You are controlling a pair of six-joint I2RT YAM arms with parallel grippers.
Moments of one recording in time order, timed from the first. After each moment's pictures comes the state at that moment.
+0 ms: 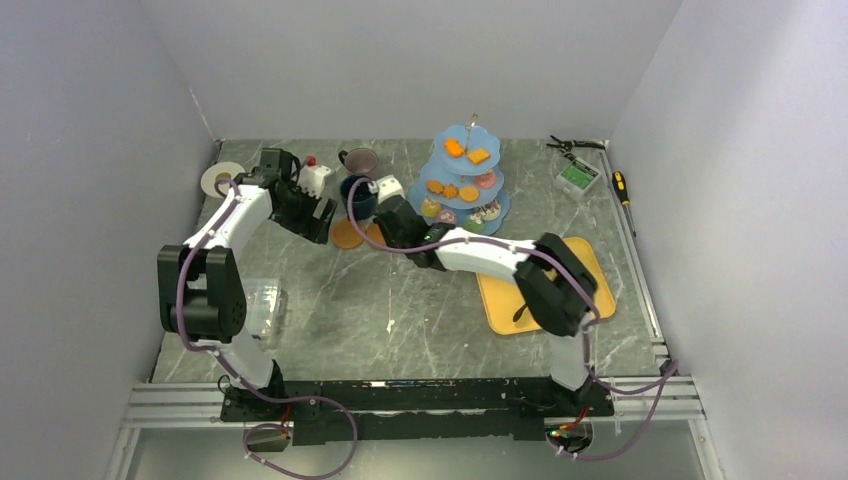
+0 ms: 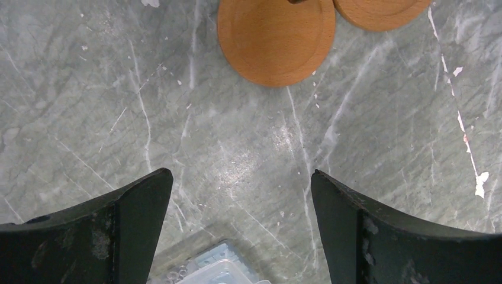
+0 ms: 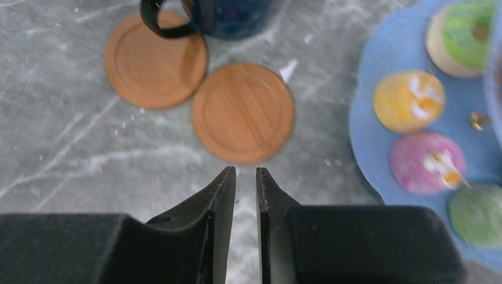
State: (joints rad) left arm -0.07 1.68 1.30 -0.75 0.27 0.40; right arm 0.88 1.86 1.28 -0.07 0.35 0.22
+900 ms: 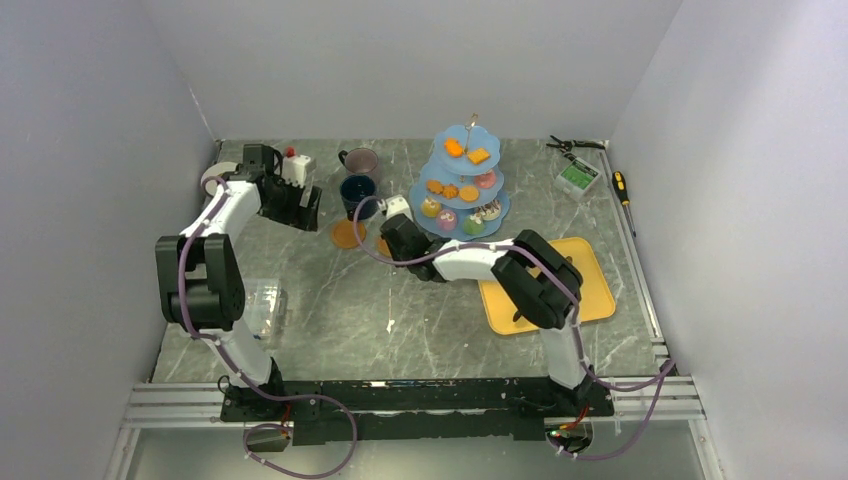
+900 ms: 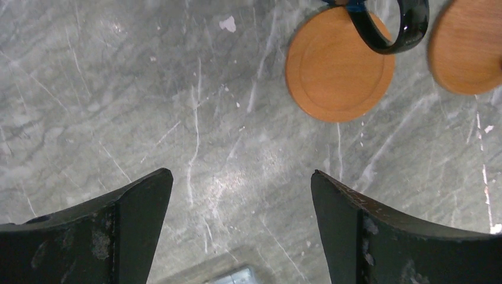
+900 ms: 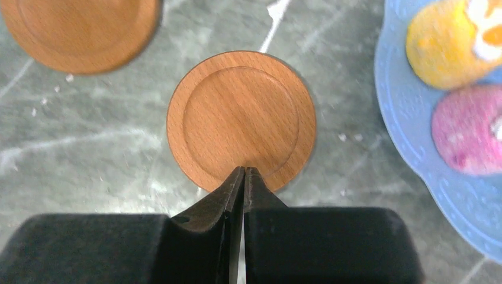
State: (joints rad) left arm 0.04 1.75 1.34 -0.66 0.29 0.33; right arm 0.88 2.05 1.26 0.09 0.36 0.25
